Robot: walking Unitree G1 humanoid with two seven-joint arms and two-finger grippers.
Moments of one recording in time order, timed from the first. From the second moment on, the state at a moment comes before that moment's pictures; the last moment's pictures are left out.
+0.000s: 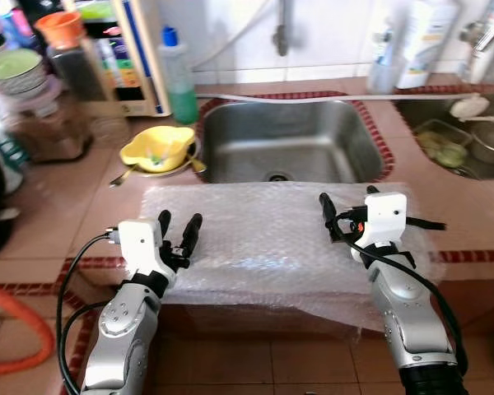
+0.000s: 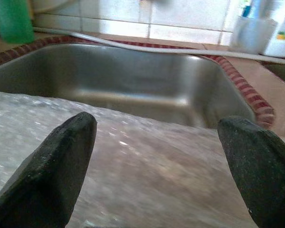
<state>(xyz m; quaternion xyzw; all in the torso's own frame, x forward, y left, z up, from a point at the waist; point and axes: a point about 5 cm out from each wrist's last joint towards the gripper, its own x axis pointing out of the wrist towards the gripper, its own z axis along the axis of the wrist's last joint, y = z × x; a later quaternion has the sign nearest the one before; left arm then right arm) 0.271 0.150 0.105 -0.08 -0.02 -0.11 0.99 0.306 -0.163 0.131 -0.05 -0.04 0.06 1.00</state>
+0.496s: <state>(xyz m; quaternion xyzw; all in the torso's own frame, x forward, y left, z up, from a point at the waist) 0.271 0.160 0.103 -0.07 -0.01 -0.09 0.99 0.306 -0.159 0.129 -0.05 -0.04 0.07 1.00</state>
